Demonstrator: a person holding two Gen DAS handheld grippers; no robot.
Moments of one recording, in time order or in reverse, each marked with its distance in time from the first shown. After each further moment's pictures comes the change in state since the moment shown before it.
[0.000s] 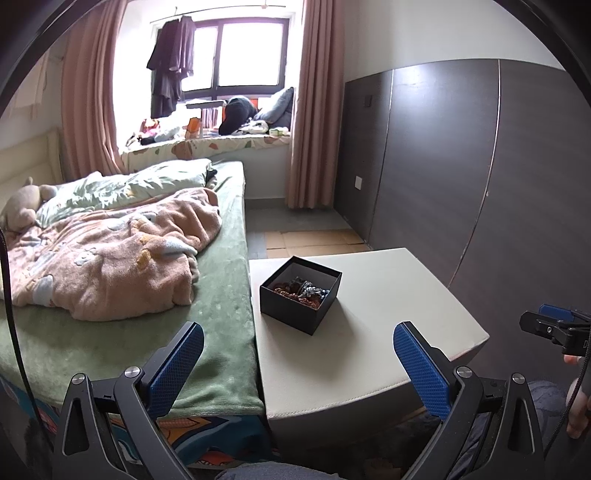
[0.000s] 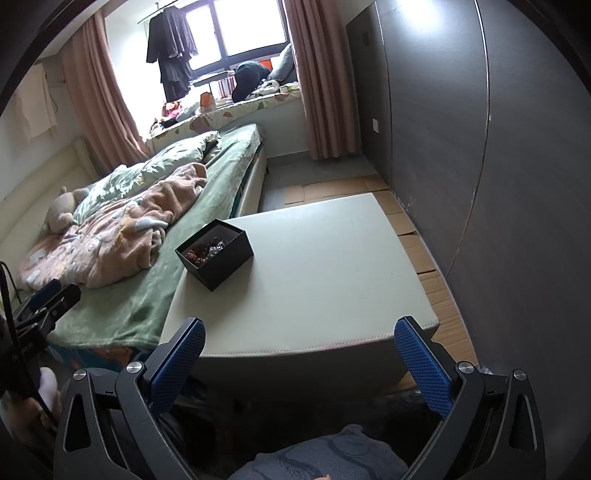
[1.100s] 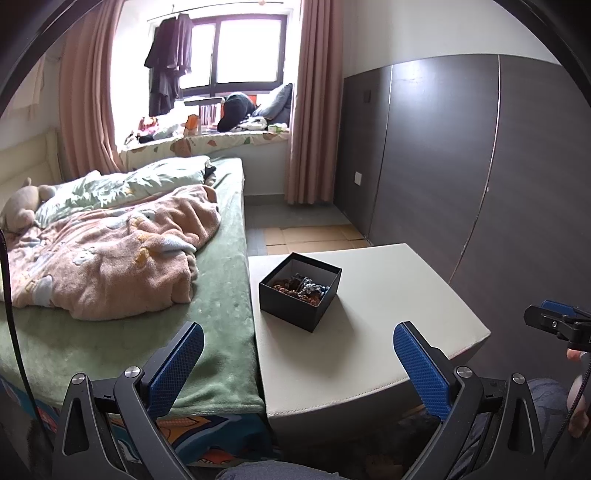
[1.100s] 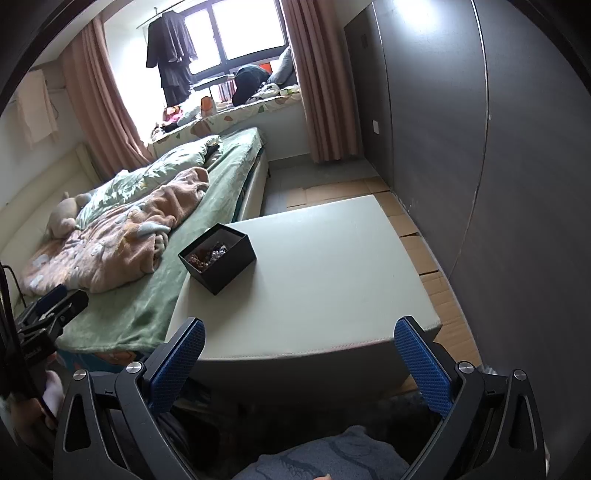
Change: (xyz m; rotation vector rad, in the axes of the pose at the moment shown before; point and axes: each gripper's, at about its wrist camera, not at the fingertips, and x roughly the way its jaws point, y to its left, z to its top) left arm 0.004 0.000 0.002 0.006 0.017 0.003; right arm 0.000 -0.006 0.004 0.008 -0.015 0.019
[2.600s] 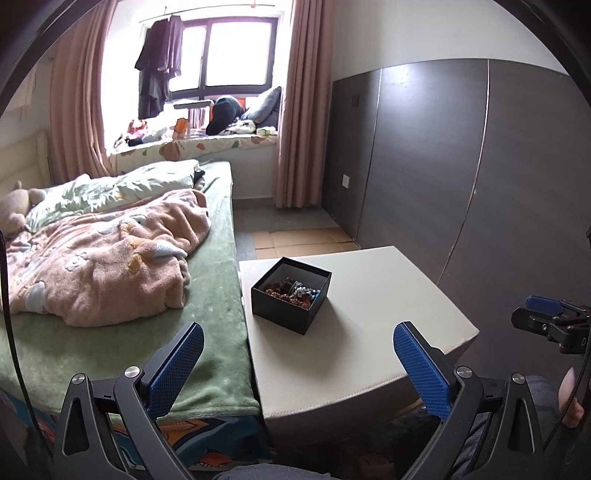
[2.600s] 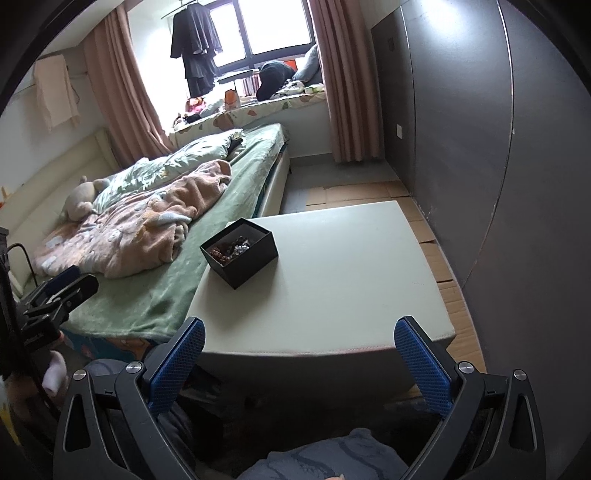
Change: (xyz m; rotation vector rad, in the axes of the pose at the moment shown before) left arm -0.005 0.006 0.005 0.012 -0.004 -0.051; right arm 0.000 0.016 0.004 -0.056 0.012 0.052
